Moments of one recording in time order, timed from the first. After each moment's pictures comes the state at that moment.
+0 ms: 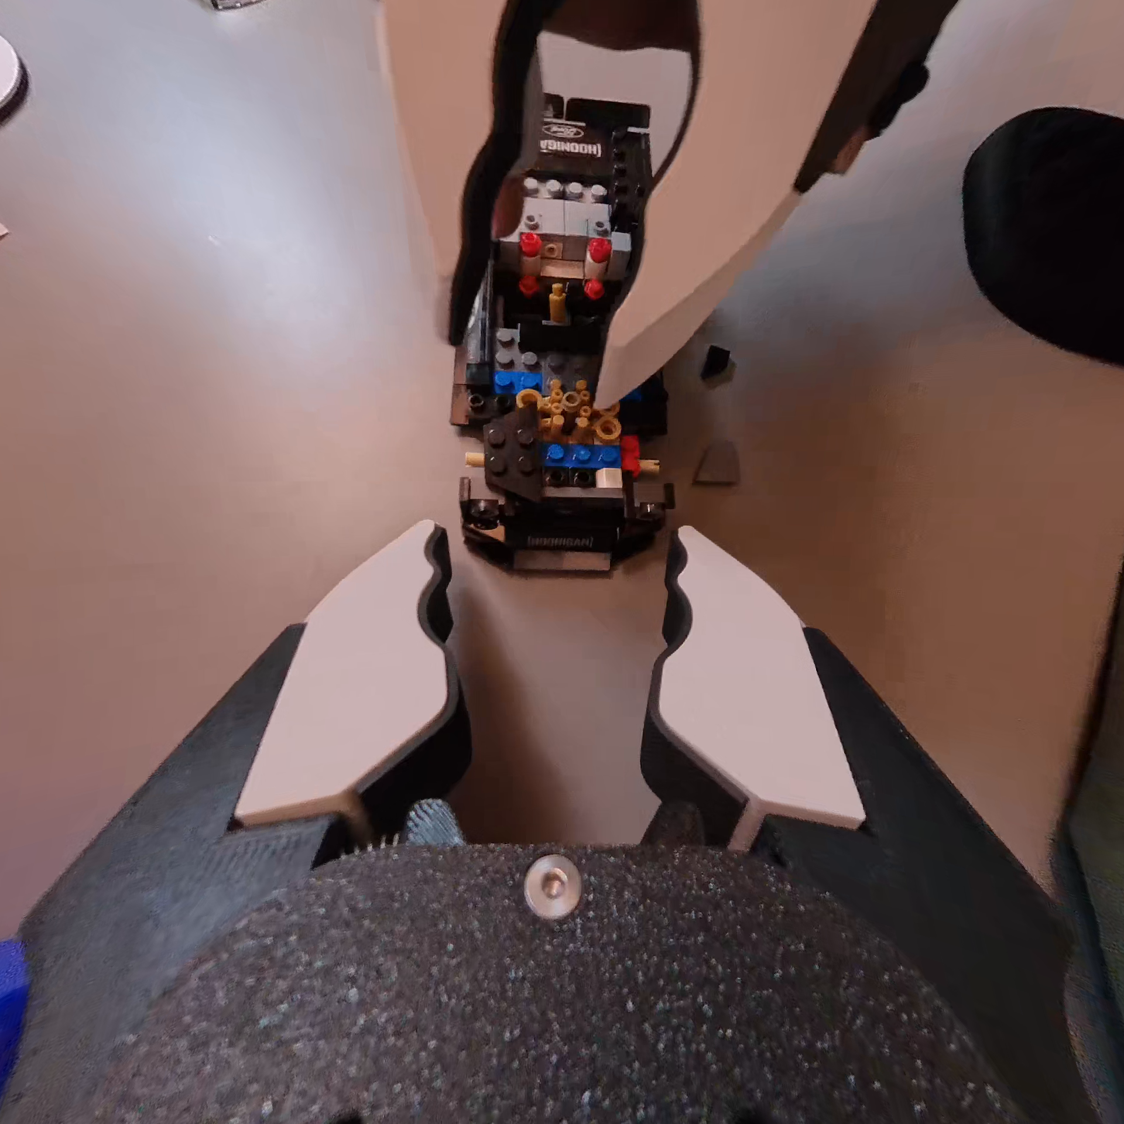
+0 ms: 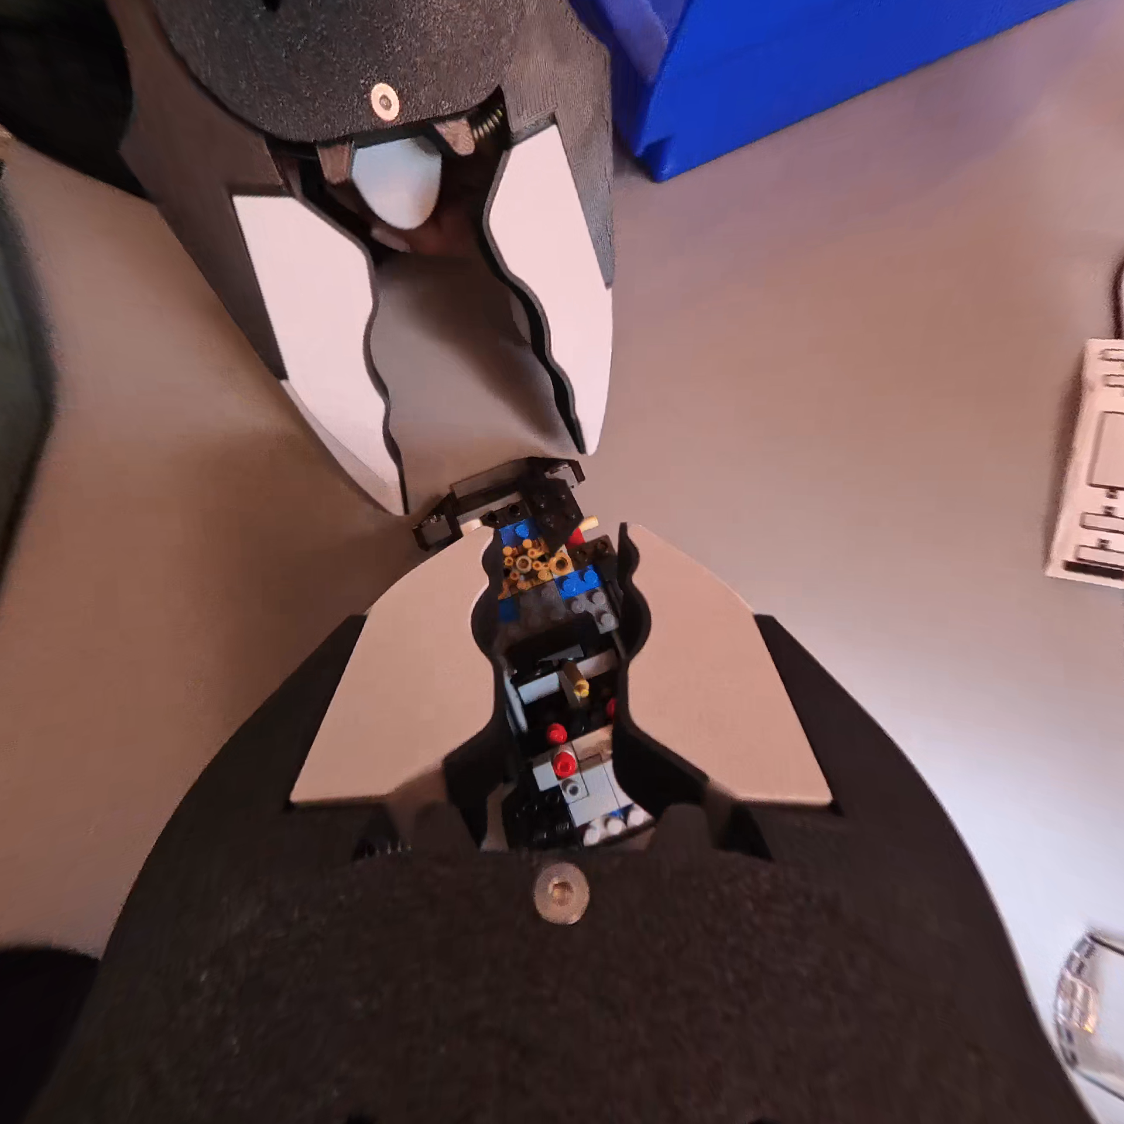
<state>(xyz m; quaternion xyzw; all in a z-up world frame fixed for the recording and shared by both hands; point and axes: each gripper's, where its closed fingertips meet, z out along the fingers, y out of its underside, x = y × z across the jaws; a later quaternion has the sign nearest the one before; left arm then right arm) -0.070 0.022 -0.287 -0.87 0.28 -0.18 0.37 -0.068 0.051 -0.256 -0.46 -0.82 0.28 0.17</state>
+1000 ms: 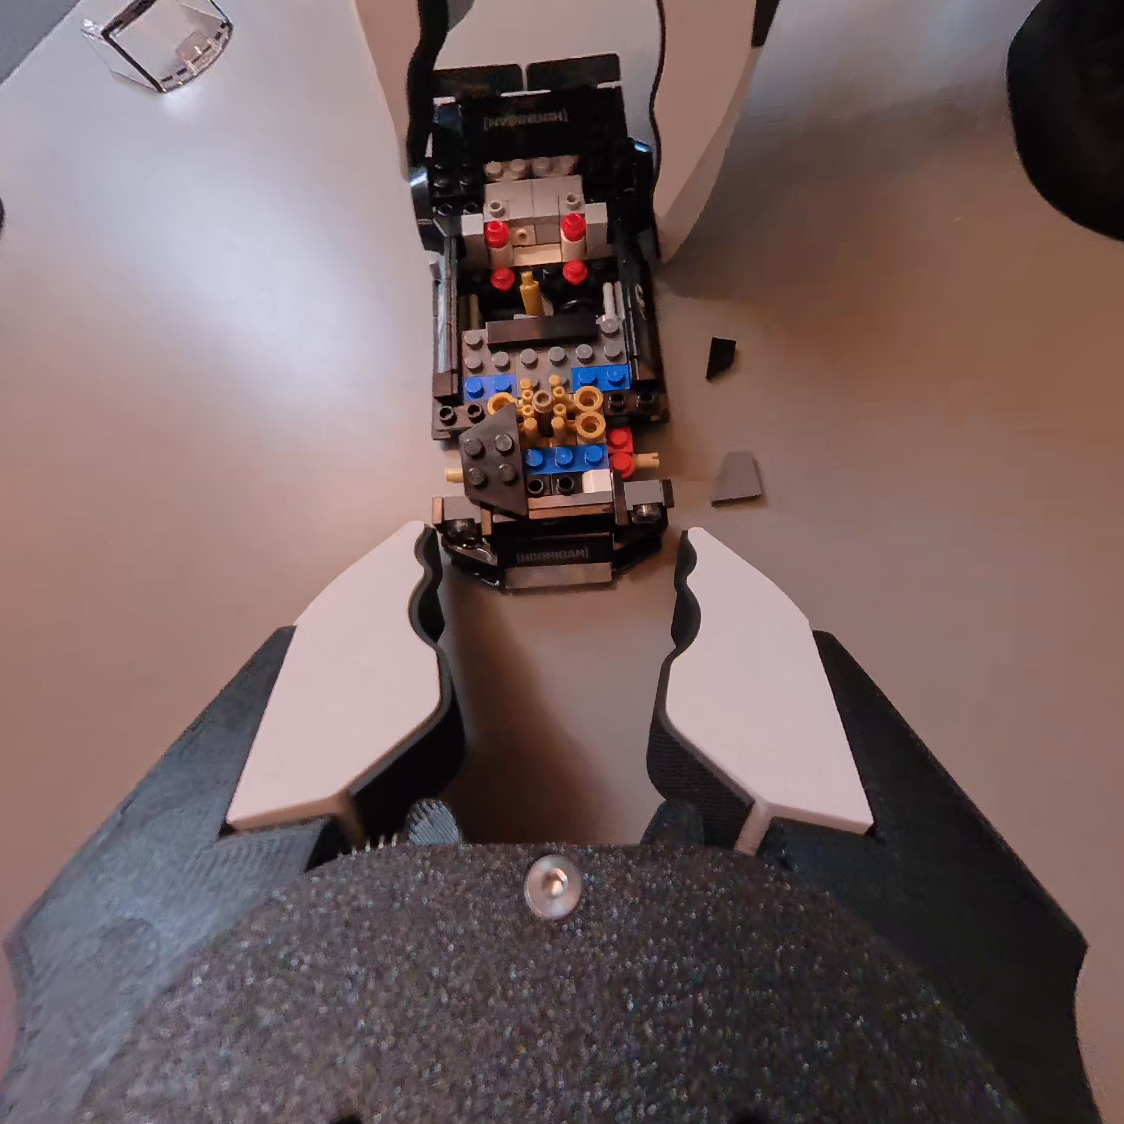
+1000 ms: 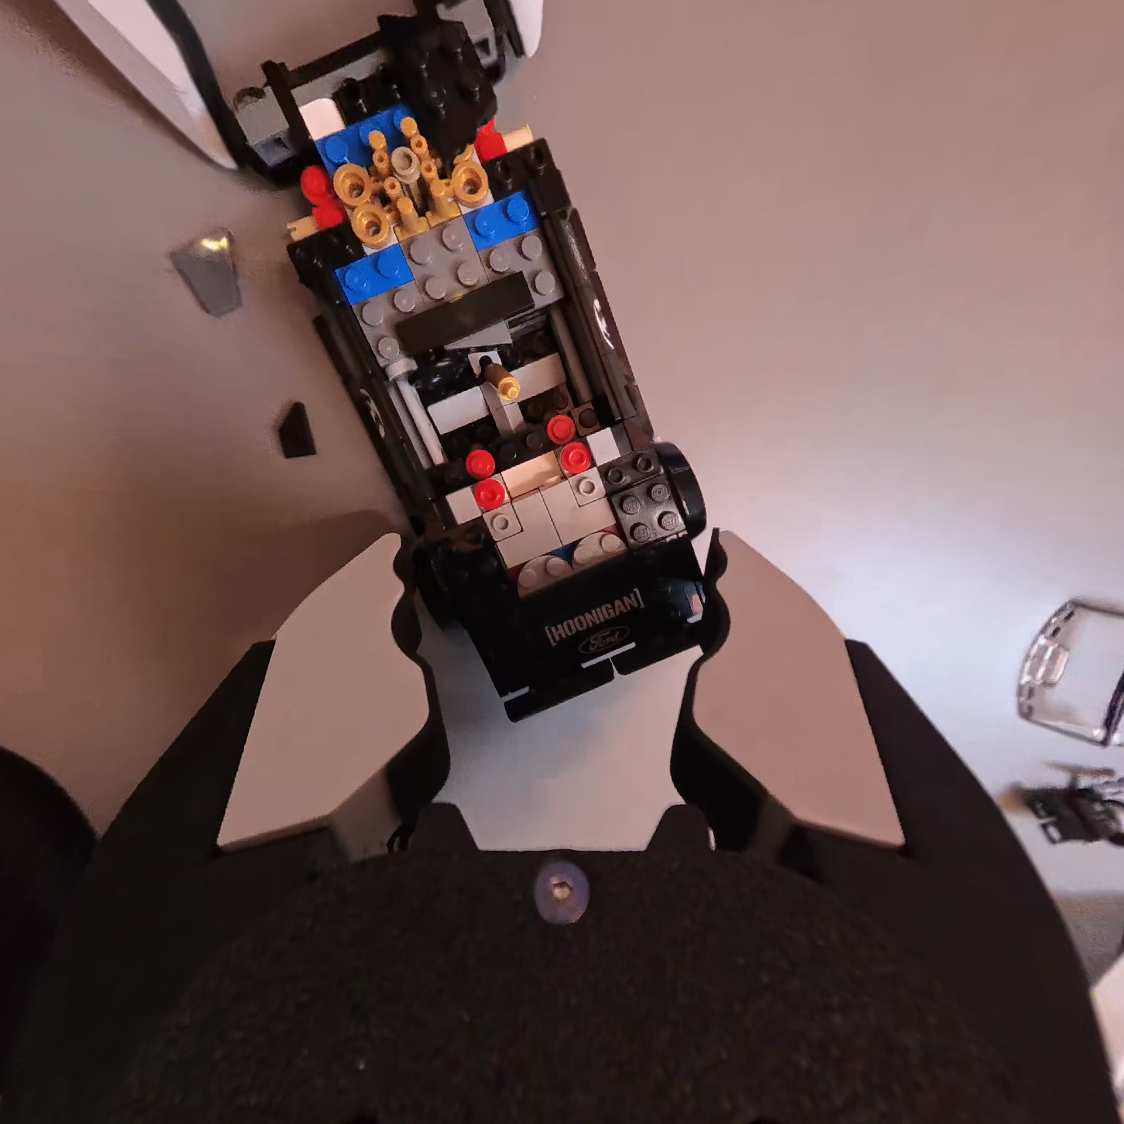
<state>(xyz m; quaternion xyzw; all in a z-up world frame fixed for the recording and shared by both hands) -0.056 0.037 -0.300 -0.85 0.35 -0.13 0.38 0.012 0.122 -0.299 -0.51 -0.84 0.13 0.13</state>
